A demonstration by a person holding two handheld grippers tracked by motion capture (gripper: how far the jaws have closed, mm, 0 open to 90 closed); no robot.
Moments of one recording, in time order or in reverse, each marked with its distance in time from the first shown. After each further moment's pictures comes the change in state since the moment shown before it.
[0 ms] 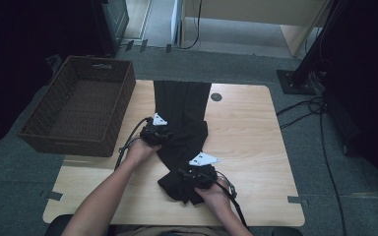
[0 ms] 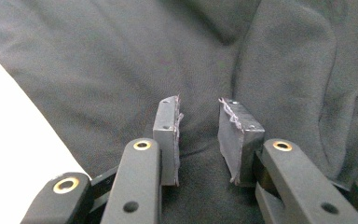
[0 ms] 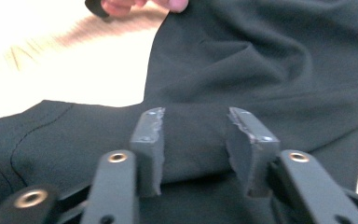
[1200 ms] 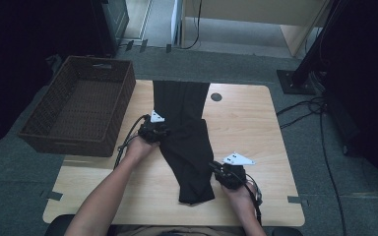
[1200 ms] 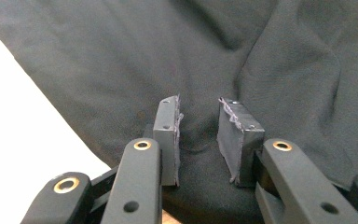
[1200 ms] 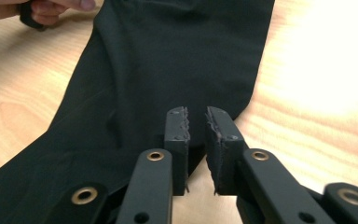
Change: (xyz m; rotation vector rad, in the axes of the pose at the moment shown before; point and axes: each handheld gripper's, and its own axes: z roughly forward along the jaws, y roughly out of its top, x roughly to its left) left arm 0.012 0.001 0.003 -0.023 0.035 -0.034; right arm -0.052 -0.023 -0.060 -0.048 -0.129 0.158
